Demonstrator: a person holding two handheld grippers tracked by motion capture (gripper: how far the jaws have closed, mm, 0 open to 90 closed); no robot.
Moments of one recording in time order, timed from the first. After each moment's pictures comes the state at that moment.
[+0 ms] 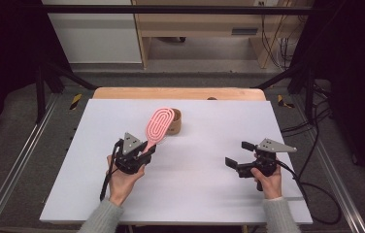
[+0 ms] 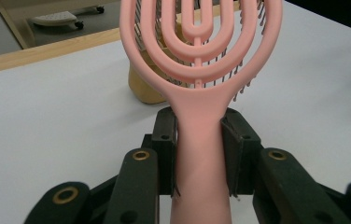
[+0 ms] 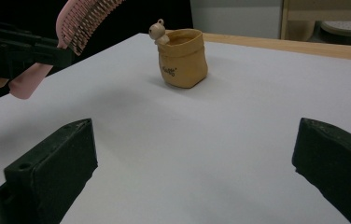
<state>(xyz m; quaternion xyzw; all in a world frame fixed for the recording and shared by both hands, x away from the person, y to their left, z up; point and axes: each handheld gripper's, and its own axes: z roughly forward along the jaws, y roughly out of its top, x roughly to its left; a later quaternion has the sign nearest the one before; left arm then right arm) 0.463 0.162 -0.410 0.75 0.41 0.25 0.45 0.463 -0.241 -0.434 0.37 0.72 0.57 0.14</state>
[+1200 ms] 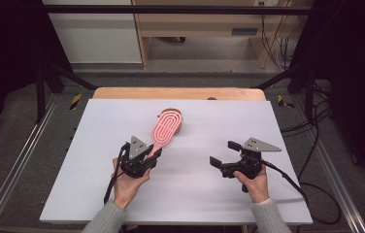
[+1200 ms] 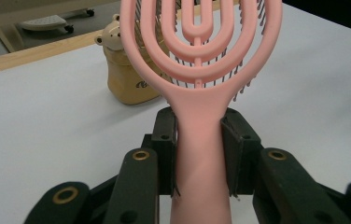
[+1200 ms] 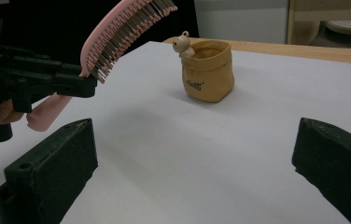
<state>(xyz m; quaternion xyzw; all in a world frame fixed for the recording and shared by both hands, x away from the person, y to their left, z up) 0.454 0.147 -0.414 0.76 0.39 0.25 0.45 0.456 -0.194 -0.420 0.38 0.71 0.58 0.13</state>
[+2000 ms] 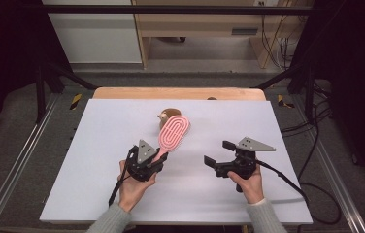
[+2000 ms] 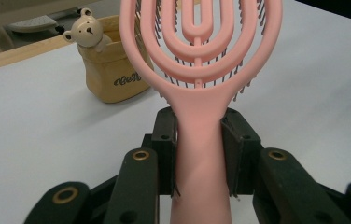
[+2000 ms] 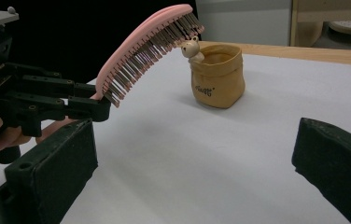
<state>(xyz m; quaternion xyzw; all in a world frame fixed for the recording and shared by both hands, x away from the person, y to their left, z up) 0.449 0.130 -0.421 0.78 0.38 0.24 0.44 0.456 -0.178 -0.416 0.38 0.71 0.58 0.13</state>
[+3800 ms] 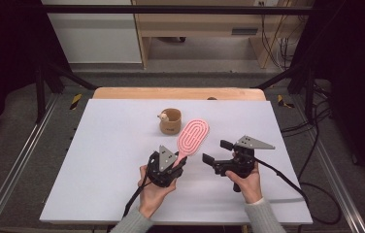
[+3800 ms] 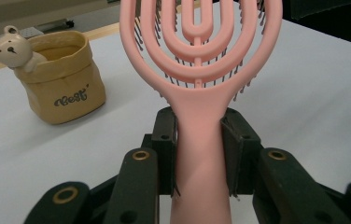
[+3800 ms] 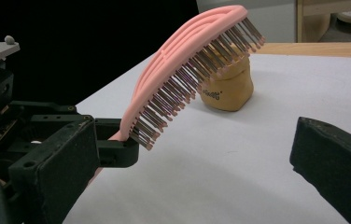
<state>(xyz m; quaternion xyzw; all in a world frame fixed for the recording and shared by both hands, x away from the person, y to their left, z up) 0.435 0.076 -0.428 0.77 0.36 0.24 0.46 0.459 -0.175 -0.414 0.40 0.69 0.59 0.11</state>
